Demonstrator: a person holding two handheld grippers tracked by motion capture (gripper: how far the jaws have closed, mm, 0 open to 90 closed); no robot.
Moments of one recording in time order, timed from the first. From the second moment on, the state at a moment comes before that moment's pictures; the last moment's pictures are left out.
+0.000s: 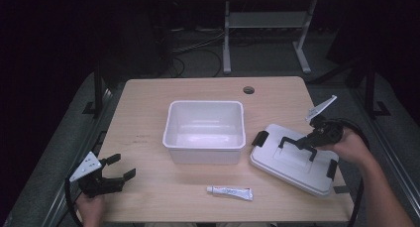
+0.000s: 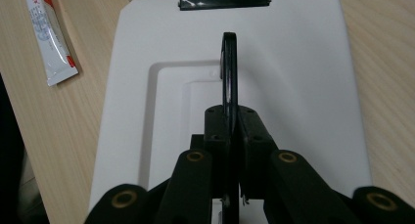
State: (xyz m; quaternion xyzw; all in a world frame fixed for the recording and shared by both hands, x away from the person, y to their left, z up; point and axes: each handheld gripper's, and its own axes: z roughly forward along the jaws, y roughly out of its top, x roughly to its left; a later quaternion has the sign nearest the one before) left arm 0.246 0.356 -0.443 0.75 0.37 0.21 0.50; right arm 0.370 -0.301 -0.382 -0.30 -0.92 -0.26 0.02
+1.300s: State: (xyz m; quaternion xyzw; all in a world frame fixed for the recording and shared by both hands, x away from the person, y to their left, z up) left arm 0.245 0.353 -0.443 0.76 0.37 0.21 0.50; right arm 0.345 -0.299 -0.369 -0.31 -0.91 -0.27 -0.03
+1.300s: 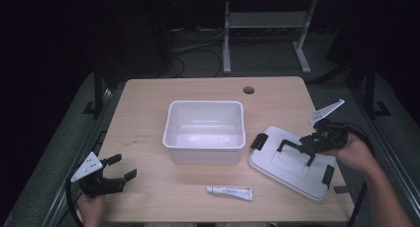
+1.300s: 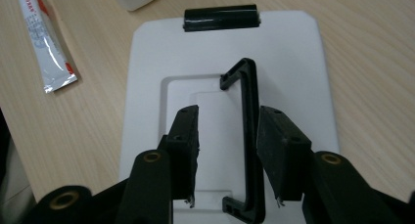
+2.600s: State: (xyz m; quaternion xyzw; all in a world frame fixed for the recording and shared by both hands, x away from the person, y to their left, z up) left arm 0.241 0.352 -0.441 0.76 0.36 0.21 0.49; right arm 0.290 -0.227 -0.395 -0.23 -0.93 -0.28 0.01
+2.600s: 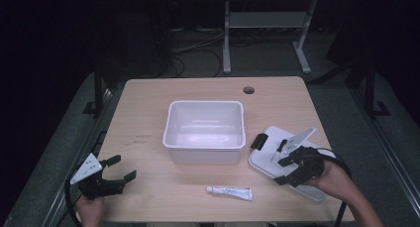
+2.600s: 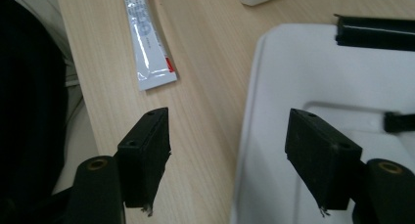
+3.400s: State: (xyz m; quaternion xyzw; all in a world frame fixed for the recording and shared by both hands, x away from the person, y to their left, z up) left arm 0.240 0.350 -0.440 0.76 0.36 0.21 0.49; right arm 0.281 -0.177 -0.409 -0.17 -0.95 -0.27 0.02
